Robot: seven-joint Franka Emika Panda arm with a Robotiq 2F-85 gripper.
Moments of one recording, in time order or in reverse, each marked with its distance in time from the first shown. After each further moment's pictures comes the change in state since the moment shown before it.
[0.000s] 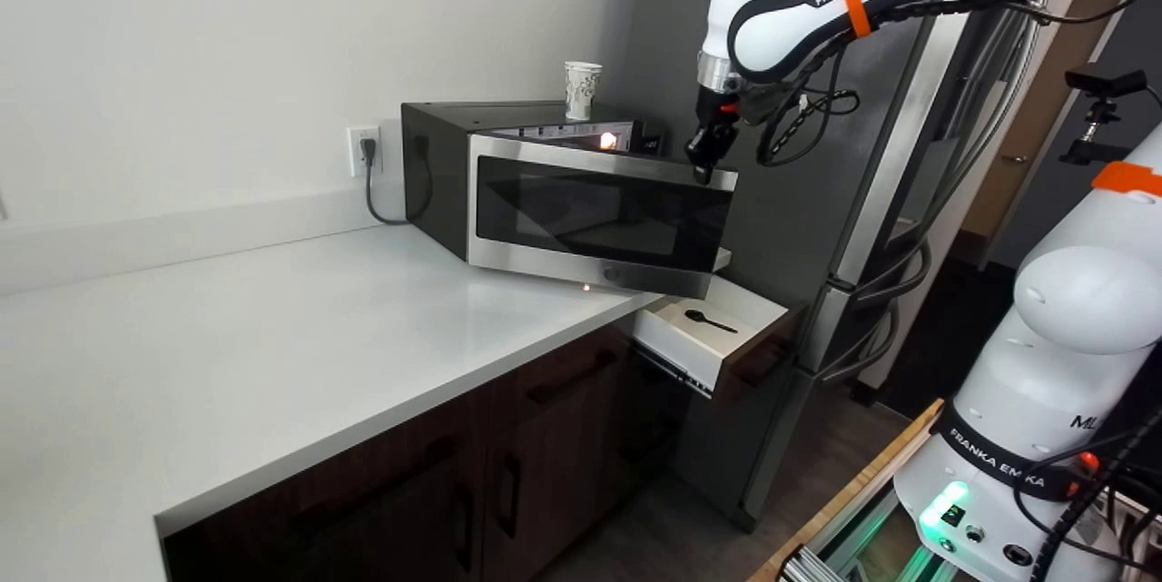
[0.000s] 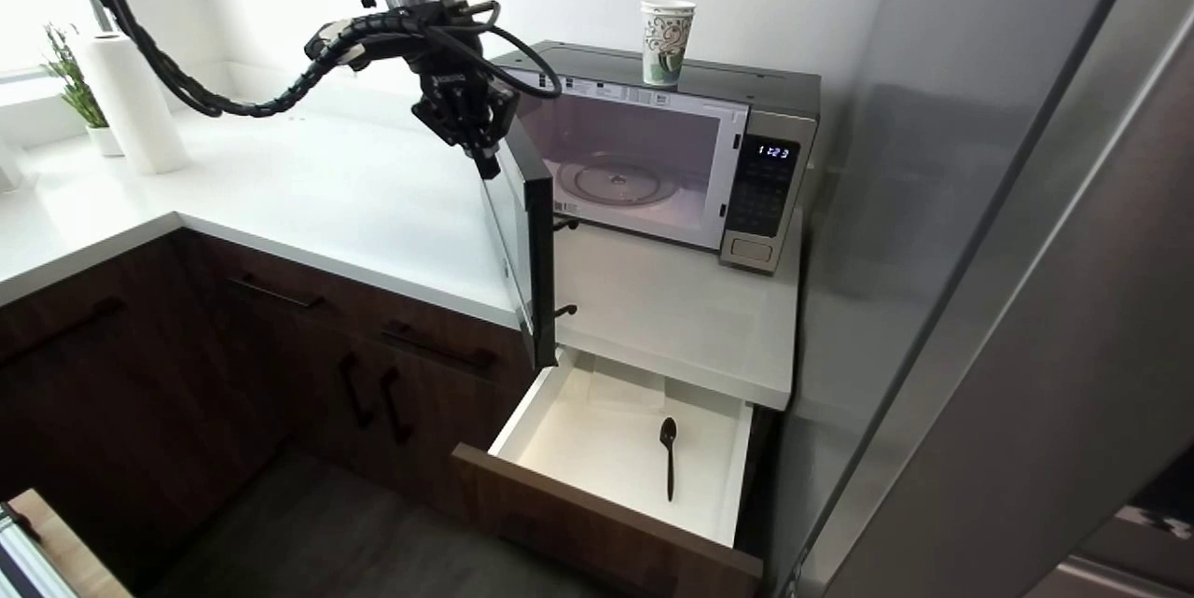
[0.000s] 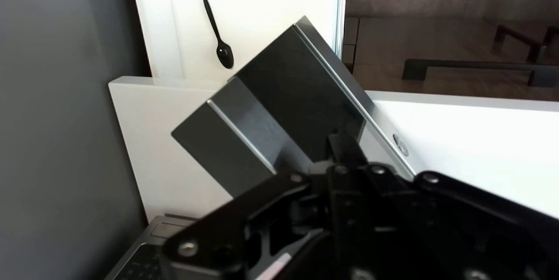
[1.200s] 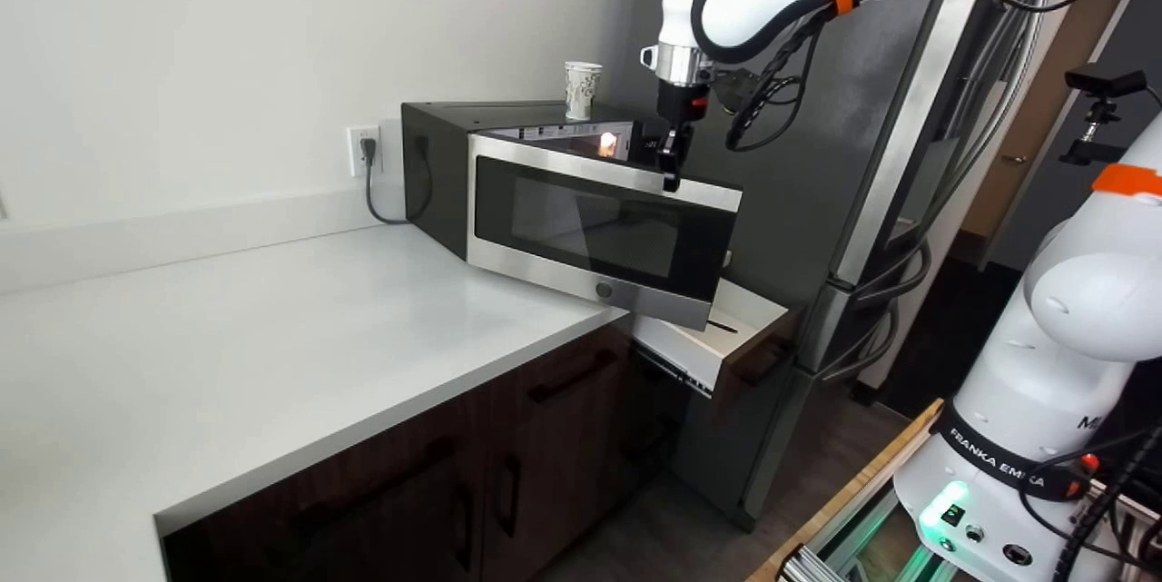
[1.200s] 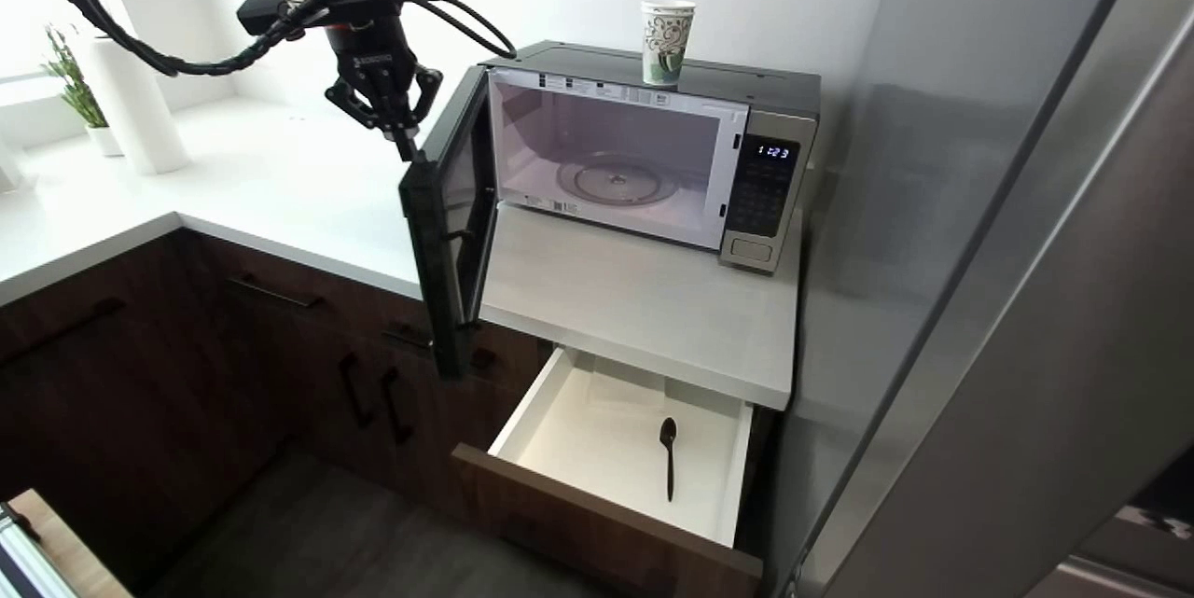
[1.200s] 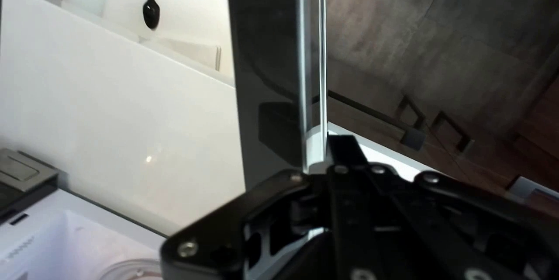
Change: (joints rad) arm 0.122 0.035 0.074 0.078 0.088 -0.151 -0.264
